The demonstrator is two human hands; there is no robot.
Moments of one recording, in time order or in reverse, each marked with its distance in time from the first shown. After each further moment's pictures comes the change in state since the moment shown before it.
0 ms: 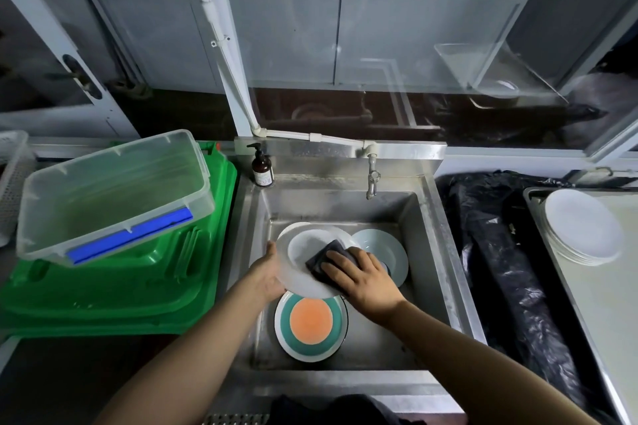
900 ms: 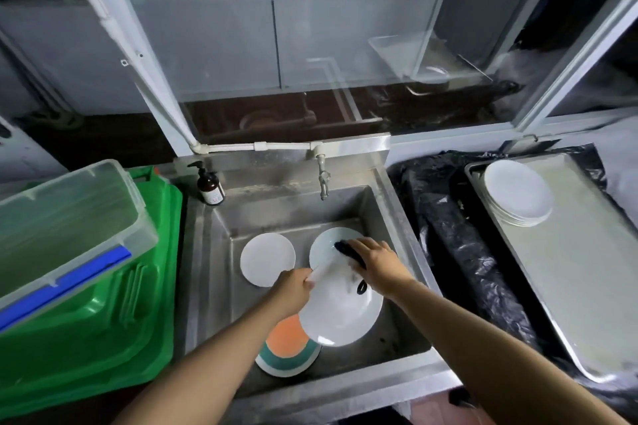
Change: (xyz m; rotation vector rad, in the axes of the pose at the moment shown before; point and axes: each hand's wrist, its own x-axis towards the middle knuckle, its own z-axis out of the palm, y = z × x) left_hand 0.003 -0.067 0.062 1.616 -0.174 0.629; right_hand -0.043 0.082 -0.018 0.320 -0.340 0.728
